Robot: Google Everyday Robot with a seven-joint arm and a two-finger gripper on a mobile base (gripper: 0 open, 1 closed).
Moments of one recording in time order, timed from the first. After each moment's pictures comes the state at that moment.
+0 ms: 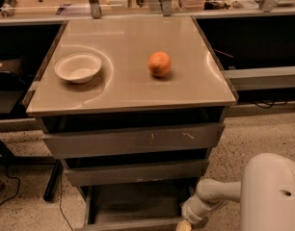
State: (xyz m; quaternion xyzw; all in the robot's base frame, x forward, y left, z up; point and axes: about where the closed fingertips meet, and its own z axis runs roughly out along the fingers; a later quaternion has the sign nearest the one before) arm 0.408 -0.132 0.208 -0.51 0.81 0.27 0.06
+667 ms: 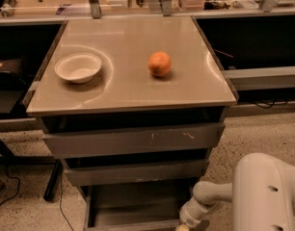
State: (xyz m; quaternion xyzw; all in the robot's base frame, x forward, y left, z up) arm 0.392 -0.132 0.189 -0.51 0.81 0.28 0.03
